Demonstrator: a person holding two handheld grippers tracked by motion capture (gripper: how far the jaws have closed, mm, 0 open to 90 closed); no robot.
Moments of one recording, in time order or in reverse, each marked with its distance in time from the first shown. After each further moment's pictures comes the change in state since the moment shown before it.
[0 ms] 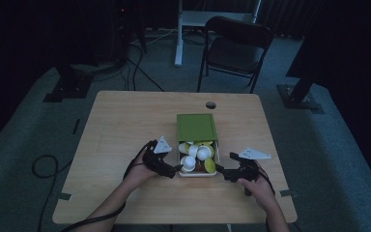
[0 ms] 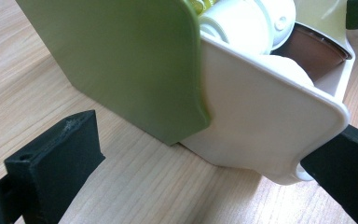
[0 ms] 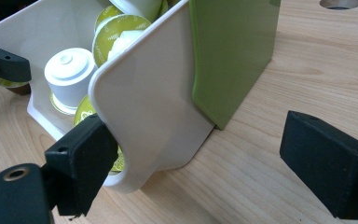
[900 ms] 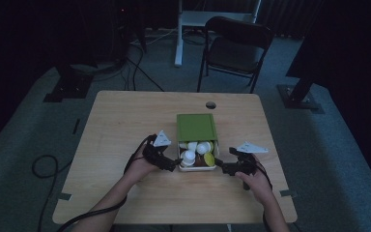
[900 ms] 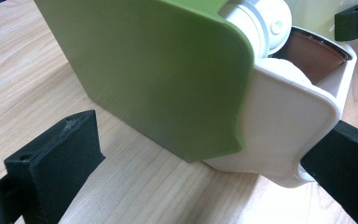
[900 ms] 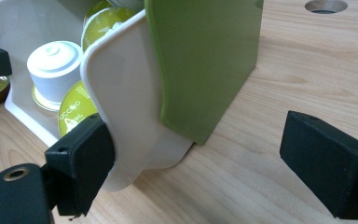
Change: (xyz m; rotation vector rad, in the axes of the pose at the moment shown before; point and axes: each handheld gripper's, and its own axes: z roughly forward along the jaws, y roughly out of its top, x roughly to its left) left arm 0.016 0.009 0.006 -0.019 0.013 -0.021; right arm -0.011 0.011 0.015 0.012 -0.040 -0.001
